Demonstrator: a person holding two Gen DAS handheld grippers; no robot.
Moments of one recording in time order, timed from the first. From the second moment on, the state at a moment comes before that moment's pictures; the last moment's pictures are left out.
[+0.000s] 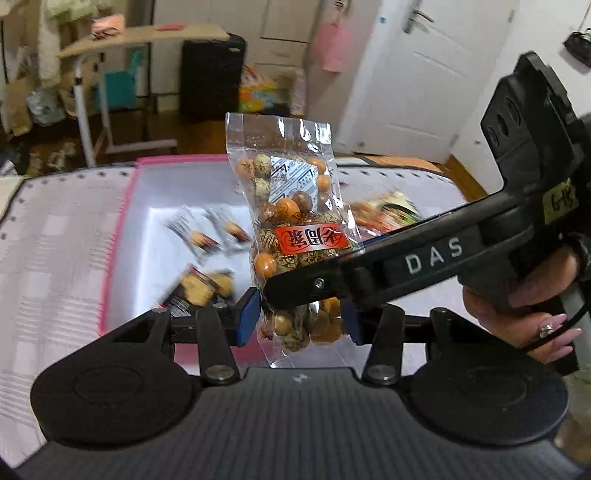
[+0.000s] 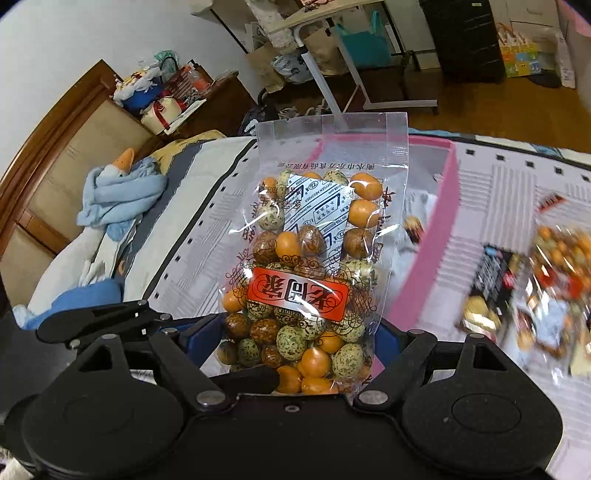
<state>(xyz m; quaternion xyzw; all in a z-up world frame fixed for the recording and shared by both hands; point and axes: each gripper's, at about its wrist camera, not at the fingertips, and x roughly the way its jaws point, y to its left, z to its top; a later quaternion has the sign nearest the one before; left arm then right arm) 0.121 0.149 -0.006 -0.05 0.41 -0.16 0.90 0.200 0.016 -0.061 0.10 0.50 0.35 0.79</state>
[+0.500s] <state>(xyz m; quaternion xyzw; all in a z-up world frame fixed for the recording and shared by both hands) 0.220 0.205 -0.100 -0.10 0.48 -0.13 0.86 0.271 0.075 -0.138 0.09 0.60 0.26 0.75</state>
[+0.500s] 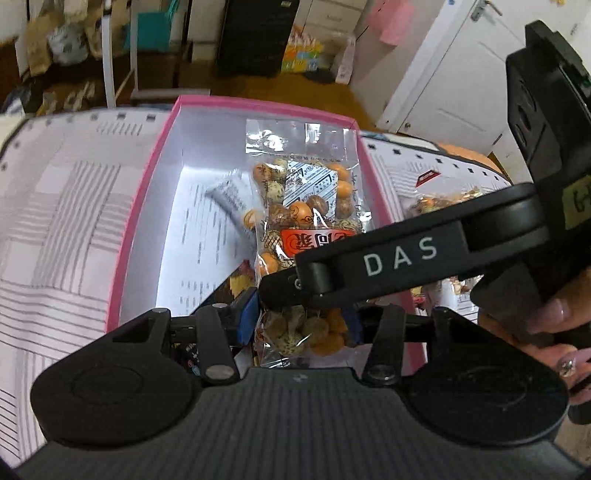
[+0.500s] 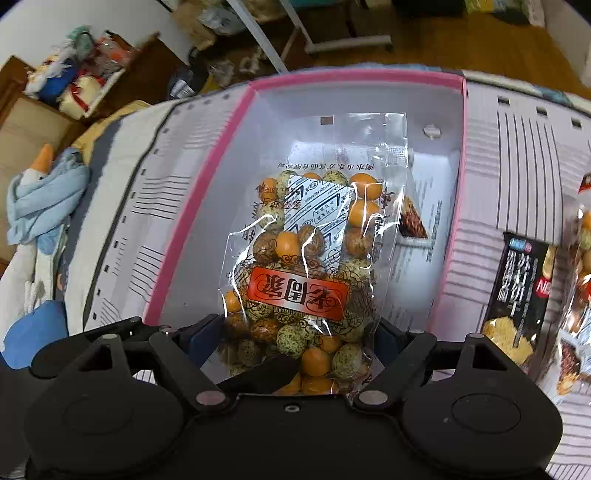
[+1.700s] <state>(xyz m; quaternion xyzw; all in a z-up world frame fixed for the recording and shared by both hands) 0.140 0.045 -0.006 0.00 0.39 -0.18 0.90 0.173 -0.163 -0.032 0.09 0.34 0.26 0.90</state>
